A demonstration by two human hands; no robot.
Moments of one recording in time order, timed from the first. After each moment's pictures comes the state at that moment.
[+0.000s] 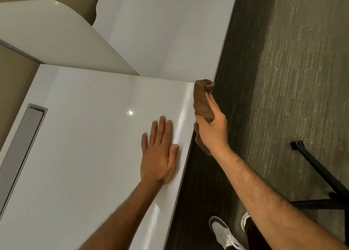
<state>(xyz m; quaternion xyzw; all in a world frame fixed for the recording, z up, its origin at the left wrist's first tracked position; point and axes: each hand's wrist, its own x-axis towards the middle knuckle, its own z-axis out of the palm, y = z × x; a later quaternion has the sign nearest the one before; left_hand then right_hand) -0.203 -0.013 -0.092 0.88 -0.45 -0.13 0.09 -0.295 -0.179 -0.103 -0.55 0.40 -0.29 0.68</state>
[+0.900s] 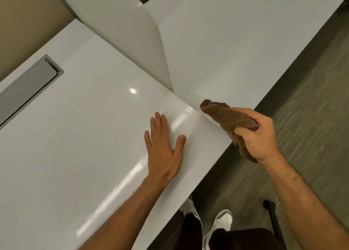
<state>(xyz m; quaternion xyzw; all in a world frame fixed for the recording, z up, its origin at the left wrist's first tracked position) -0.158 -0.097 -0.062 0.93 -0.14 -0.14 0.31 -0.236 -0.332 -0.032 -0.72 0.24 -0.11 0.64</state>
